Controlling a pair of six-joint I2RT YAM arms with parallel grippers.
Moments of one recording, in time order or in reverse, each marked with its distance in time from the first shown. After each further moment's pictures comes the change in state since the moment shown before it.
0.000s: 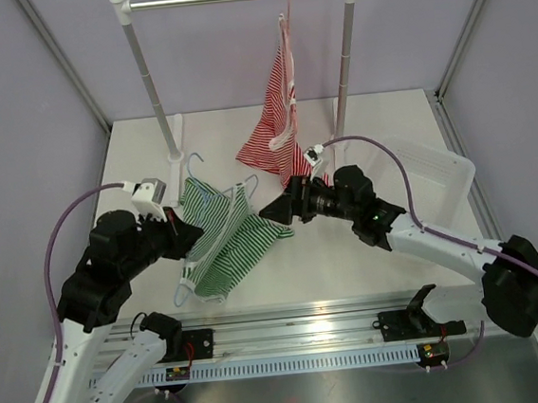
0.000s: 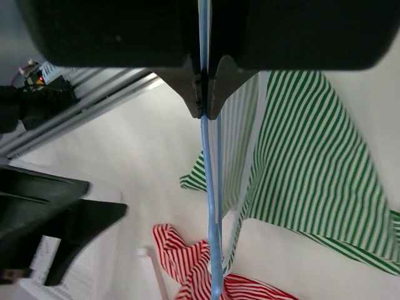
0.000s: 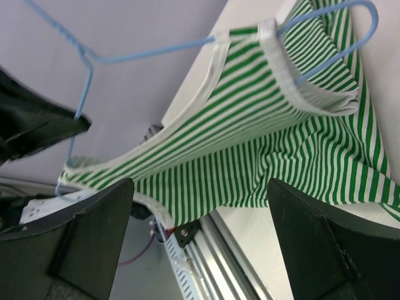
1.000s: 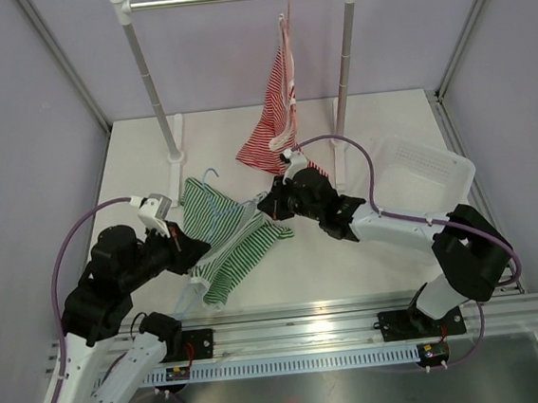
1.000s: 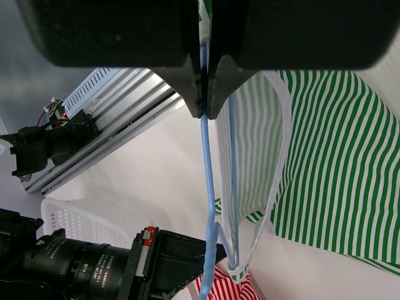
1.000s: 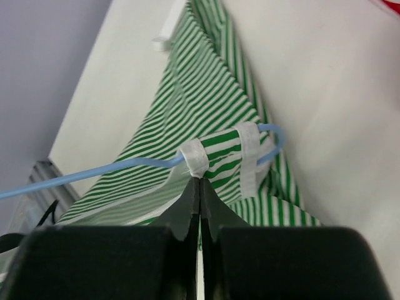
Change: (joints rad) left arm 0.000 -0.142 -0.150 0.025 0.156 -0.013; right arm 0.134 0.324 0.161 -0.026 0.381 -0.154
